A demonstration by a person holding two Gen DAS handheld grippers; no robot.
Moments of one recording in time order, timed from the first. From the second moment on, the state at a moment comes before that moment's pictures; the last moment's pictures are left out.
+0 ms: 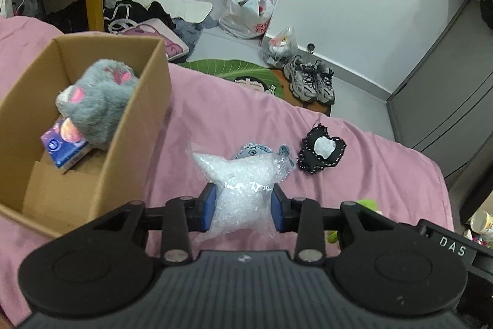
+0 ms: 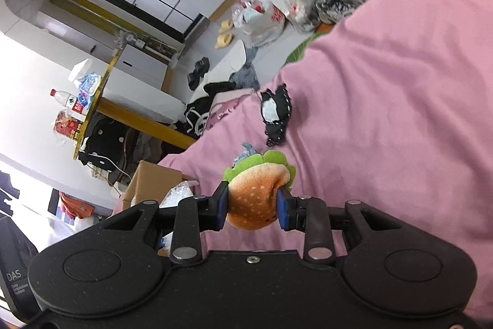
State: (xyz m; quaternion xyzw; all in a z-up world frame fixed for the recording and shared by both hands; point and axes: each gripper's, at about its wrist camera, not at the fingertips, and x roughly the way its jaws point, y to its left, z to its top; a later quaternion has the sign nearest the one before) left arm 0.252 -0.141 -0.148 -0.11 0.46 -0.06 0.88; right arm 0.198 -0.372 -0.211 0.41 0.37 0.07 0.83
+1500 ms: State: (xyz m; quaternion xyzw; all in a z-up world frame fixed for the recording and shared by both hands) left arm 0.148 -0.036 -0.045 -0.15 0.36 -0.07 0.92; right arm 0.113 -0.308 -0.098 0.34 0.24 0.10 0.90
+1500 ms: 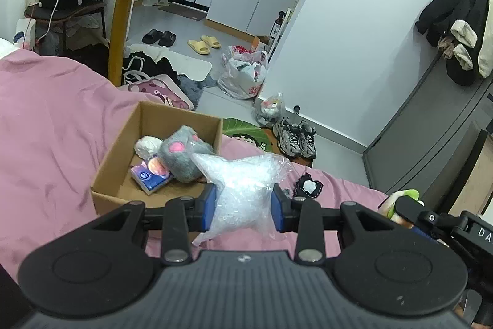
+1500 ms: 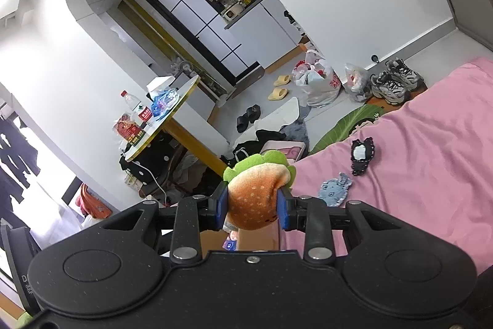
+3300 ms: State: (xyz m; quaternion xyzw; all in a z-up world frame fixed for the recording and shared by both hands) left arm 0.223 0.070 -0.106 -0.17 0.41 -0.01 0.90; right arm 0.196 -0.154 -0.100 0.19 0.32 0.12 0.92
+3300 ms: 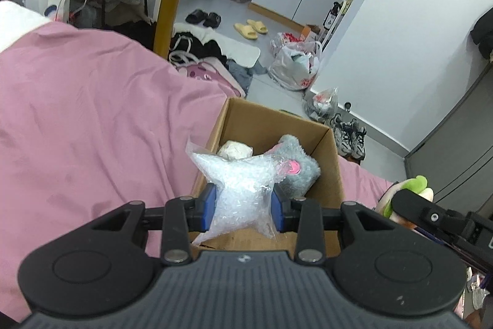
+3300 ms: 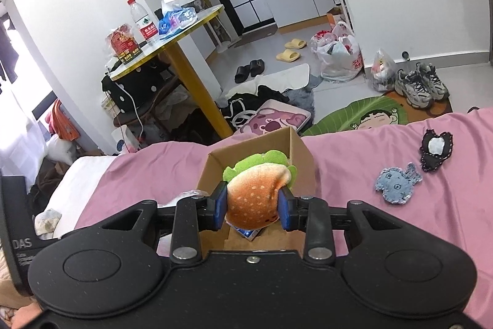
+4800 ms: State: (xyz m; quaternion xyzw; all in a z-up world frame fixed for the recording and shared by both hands) left arm 0.227 0.087 -0.109 -0.17 0.39 0.04 0.91; right arm 0.228 -0.134 -0.102 0.22 0.35 0.12 0.90
